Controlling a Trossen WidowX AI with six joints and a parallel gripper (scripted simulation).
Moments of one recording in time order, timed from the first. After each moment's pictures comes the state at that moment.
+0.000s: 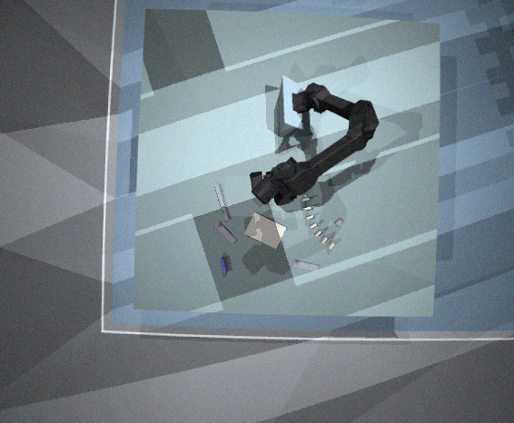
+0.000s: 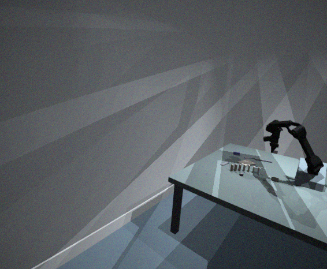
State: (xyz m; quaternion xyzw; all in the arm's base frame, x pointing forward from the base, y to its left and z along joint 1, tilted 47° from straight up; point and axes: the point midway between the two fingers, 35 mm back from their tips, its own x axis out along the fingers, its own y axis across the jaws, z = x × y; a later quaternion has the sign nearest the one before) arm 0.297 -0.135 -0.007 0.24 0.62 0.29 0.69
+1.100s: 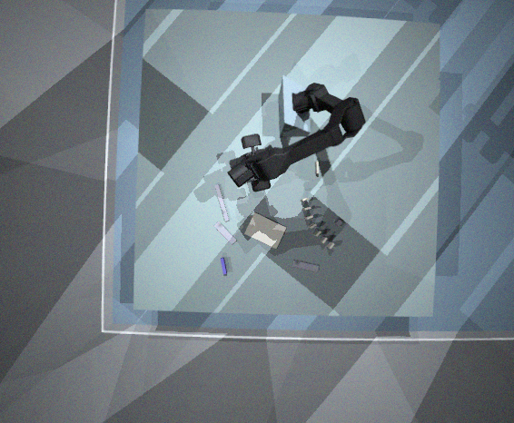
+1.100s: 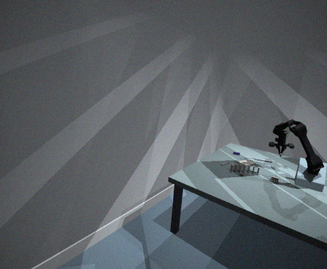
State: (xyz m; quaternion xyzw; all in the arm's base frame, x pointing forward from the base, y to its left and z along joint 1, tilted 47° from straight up) arm 0.235 -0.170 -0.081 0.60 0.68 -0.25 0.35
